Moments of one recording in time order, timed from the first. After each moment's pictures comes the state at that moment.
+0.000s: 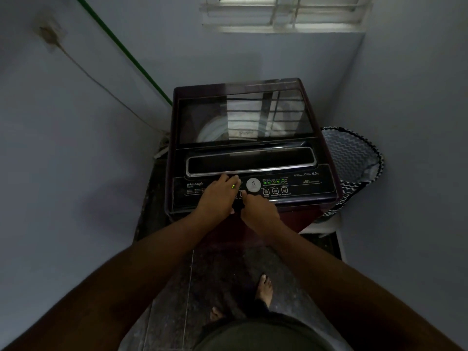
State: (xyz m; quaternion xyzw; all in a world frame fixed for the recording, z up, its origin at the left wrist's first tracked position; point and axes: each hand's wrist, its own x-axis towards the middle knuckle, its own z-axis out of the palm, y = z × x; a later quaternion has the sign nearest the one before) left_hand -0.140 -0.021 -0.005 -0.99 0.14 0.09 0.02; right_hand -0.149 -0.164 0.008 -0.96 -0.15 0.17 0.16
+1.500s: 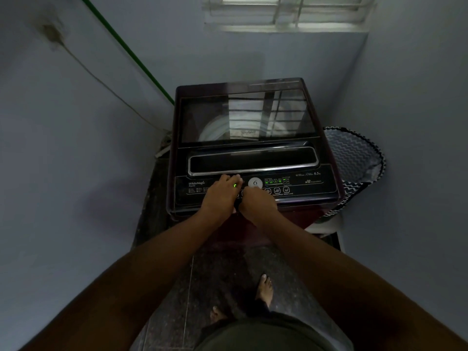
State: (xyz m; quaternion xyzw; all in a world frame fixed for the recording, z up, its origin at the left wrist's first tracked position) left_hand -0.146 -0.029 -0.002 -0.99 0.10 0.08 -0.04; right_hand -0.137 -0.152 0.020 -0.96 -0.14 0.18 0.14
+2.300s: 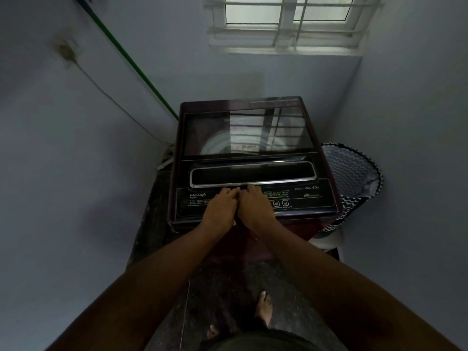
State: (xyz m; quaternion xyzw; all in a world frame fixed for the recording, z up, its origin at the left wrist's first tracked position) left_hand -0.152 -0.034 0.008 -0.99 0.06 0.08 -0.06; right_hand -0.120 -0.149 0.012 -0.96 -0.22 0.08 0.13
